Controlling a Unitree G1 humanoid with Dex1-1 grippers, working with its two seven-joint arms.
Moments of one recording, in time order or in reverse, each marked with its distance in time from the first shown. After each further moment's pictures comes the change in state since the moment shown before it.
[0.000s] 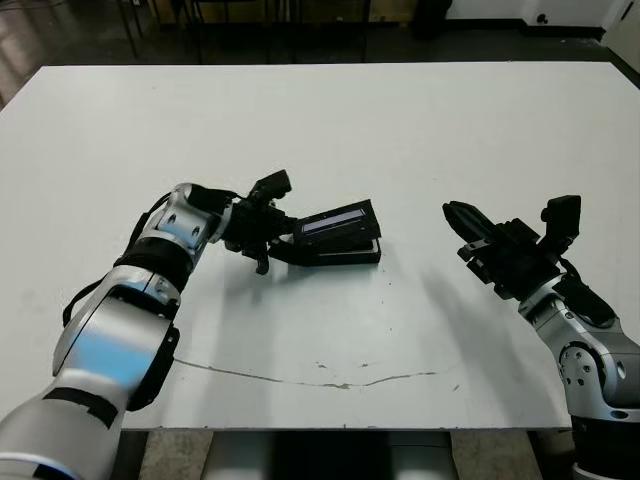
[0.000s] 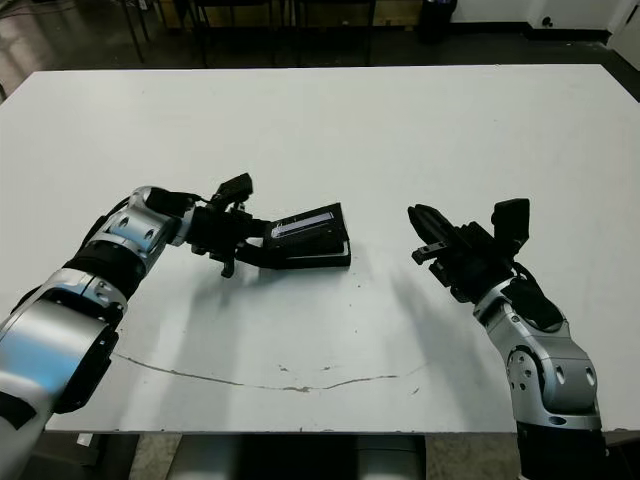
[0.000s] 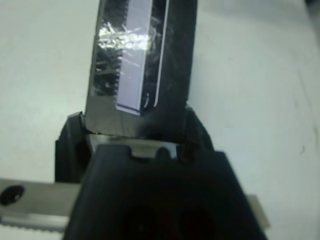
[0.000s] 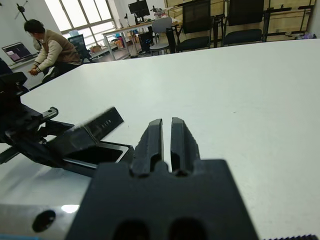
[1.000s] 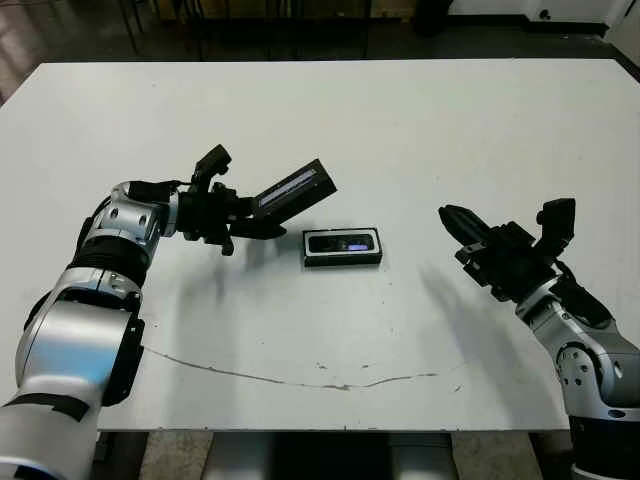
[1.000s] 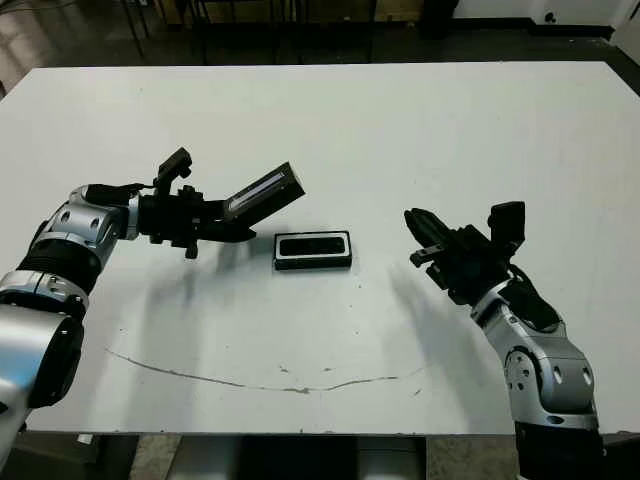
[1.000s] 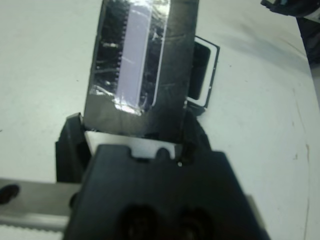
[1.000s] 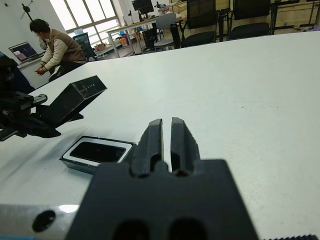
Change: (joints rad) left arm 0.006 0.090 0.115 0.014 -0.019 0.044 -0.001; right arm 0.000 0.002 0.004 0.017 0.014 0.001 0.016
